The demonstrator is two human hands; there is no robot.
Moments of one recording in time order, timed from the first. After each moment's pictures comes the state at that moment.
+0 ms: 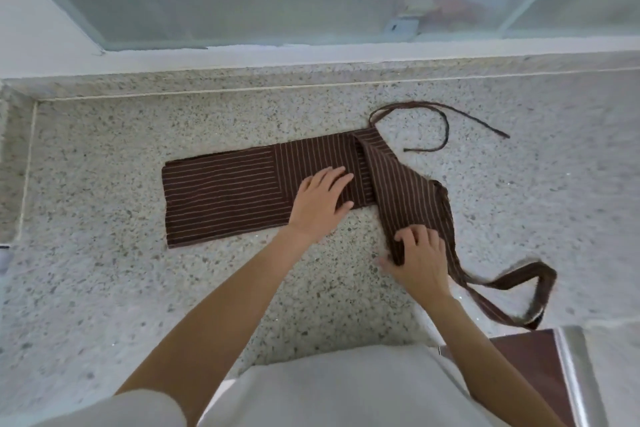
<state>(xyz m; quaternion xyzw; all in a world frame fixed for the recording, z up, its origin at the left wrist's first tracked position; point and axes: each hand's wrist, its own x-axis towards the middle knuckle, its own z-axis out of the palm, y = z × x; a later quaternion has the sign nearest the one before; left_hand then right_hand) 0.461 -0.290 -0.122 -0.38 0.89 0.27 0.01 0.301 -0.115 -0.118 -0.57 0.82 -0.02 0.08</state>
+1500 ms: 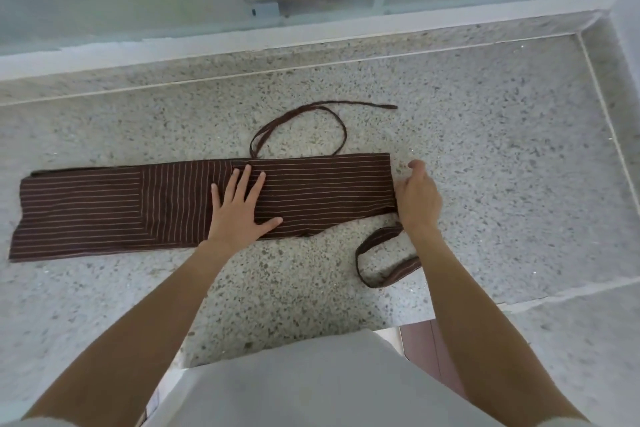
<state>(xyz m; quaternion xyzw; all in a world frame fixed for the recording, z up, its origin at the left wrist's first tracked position) 0.393 -0.234 -0.141 -0.47 0.86 0.16 0.12 0.091 -0.119 -0.119 -0.37 0.91 -0.13 0.12</state>
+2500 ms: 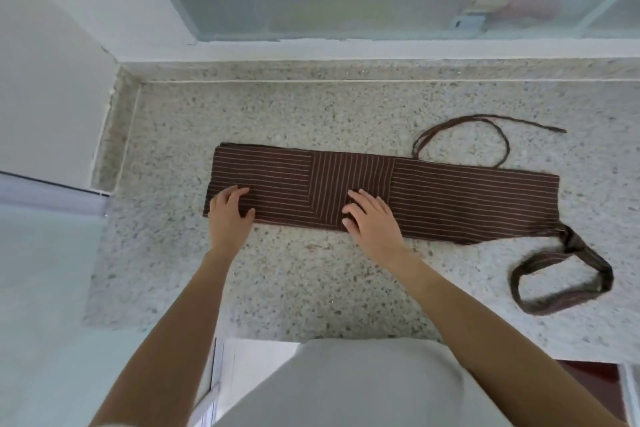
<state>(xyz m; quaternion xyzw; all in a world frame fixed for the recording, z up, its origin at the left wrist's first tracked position) 0.669 -0.277 -0.128 -0.71 0.66 0.23 -0.06 0.392 -0.197 -0.144 -0.72 0.64 -0.10 0.23</state>
